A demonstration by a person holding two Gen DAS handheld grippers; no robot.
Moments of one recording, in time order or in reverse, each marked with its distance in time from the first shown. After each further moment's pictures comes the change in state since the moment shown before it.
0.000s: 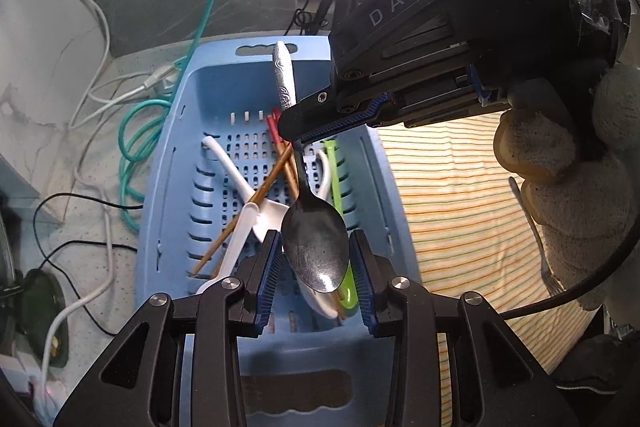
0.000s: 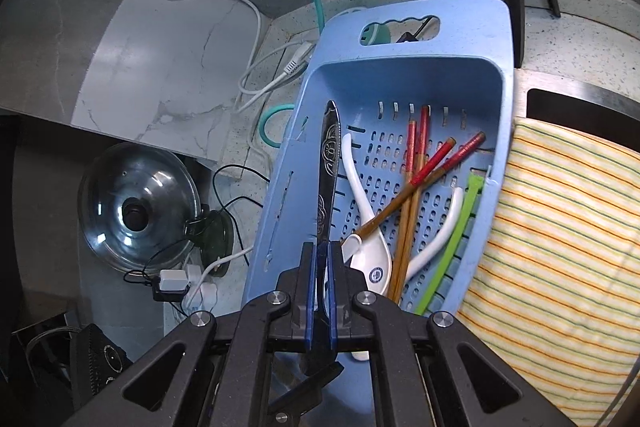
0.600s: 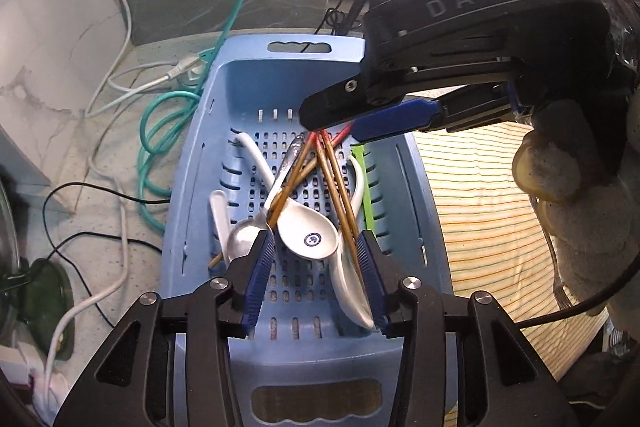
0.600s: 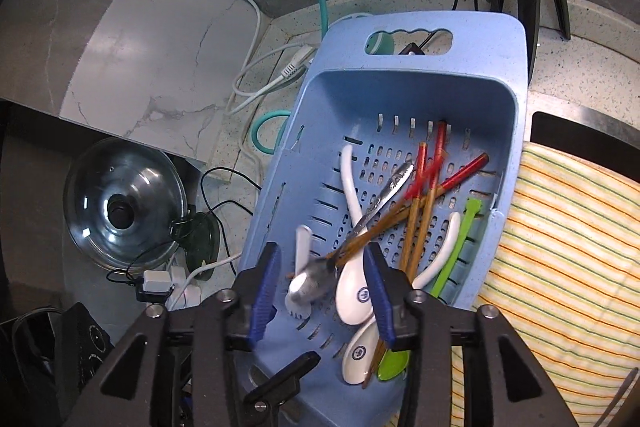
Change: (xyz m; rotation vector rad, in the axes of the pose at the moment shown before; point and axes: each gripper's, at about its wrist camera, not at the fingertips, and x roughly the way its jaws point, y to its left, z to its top) left arm 0.002 0.020 0.005 -0.052 0.004 0.039; right arm 0.003 0.007 0.005 -0.054 -0.022 -0.048
